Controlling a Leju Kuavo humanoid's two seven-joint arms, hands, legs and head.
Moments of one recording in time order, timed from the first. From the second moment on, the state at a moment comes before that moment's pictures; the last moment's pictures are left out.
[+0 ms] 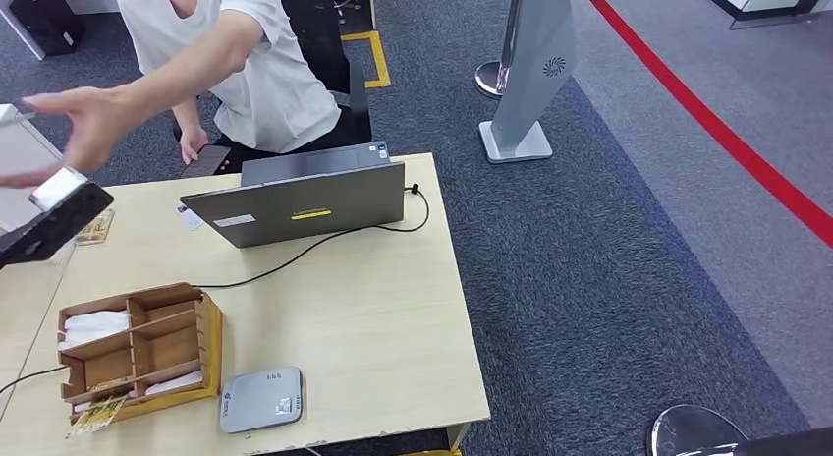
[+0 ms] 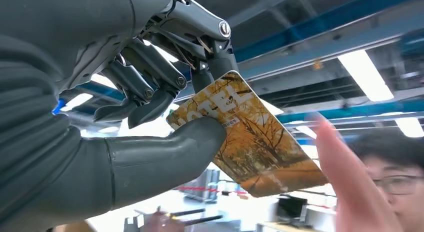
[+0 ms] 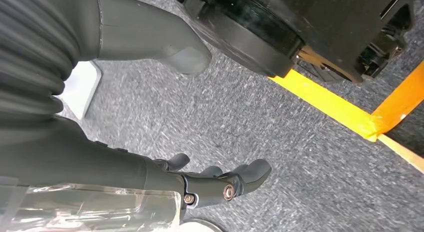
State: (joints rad) left arm -0.51 0.59 -0.38 -1.89 -1.07 -0.01 0.41; right arm 0.03 -0.52 1.38 -1.28 -0.30 -0.64 0.51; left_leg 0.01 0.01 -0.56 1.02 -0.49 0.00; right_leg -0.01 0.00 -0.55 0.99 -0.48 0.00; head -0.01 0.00
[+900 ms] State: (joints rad) left arm -0.52 0.52 -0.33 -1.47 -1.07 0.10 0.34; right arm 0.02 -0.53 1.41 -1.26 -0.37 -0.67 0.45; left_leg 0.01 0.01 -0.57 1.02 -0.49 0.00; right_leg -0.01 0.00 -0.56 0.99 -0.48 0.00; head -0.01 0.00
